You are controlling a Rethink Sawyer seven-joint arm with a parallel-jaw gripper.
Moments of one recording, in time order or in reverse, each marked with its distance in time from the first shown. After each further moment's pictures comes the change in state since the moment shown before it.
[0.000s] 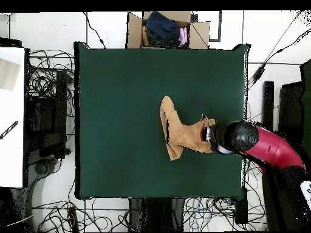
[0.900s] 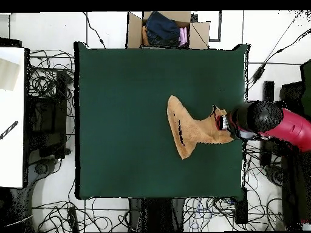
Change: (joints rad) arm -0.051 0.077 0.084 -0.247 -0.066 0.254 -0.130
